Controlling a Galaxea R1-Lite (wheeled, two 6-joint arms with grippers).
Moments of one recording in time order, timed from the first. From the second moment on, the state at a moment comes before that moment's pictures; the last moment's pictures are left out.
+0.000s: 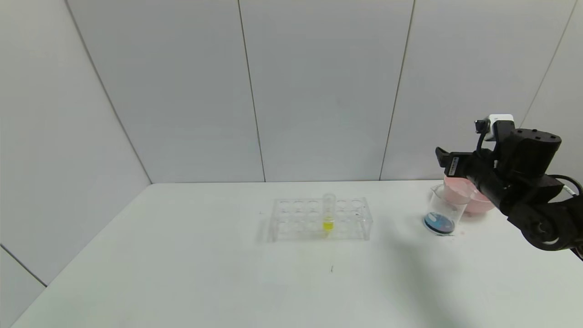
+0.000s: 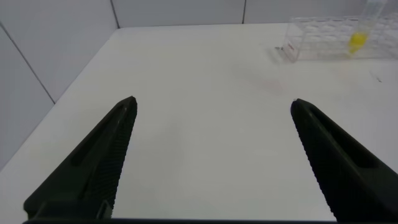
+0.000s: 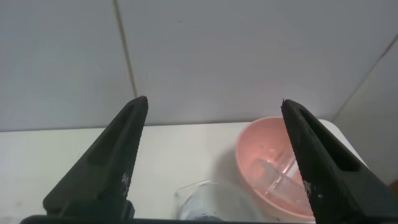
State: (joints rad) left arm 0.00 0.00 0.00 0.00 0.00 0.00; right arm 0.11 1.95 -0.94 -1.00 -0.24 -0.02
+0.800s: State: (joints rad) left arm 0.00 0.00 0.00 0.00 0.00 0.00; right arm 0.08 1.13 -0.51 -0.92 -0.20 -0.07
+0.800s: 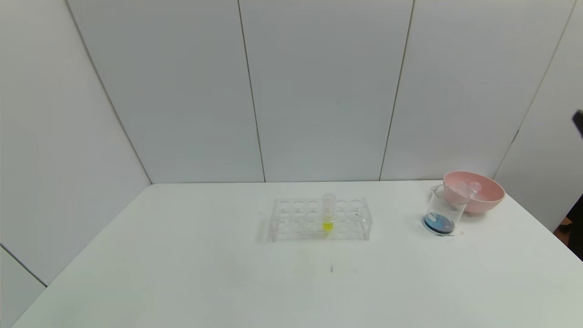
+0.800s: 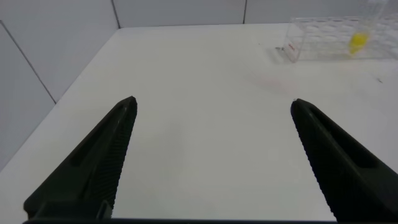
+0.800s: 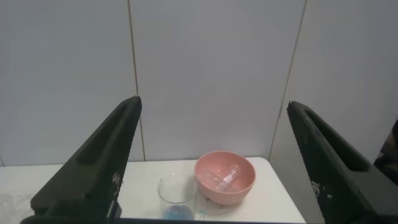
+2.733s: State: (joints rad) left arm 0.00 0.00 0.00 0.00 0.00 0.00; right arm 0.00 0.00 -0.01 0.00 0.02 -0.01
